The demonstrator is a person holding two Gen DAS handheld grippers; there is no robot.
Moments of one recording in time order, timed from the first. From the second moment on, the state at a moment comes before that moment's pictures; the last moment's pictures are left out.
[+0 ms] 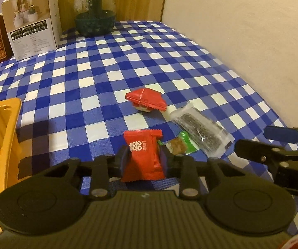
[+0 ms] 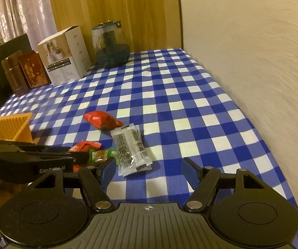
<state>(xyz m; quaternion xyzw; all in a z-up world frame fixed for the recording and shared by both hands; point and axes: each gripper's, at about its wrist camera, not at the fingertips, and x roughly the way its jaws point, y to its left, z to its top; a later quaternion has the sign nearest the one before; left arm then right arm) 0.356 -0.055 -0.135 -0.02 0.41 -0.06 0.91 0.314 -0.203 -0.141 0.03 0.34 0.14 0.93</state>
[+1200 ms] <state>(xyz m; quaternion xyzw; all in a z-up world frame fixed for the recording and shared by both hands) 0.287 -0.064 -0.112 -0.01 0.40 -0.09 0.91 0.280 -0.200 -0.164 0.00 0.39 0.15 0.91</state>
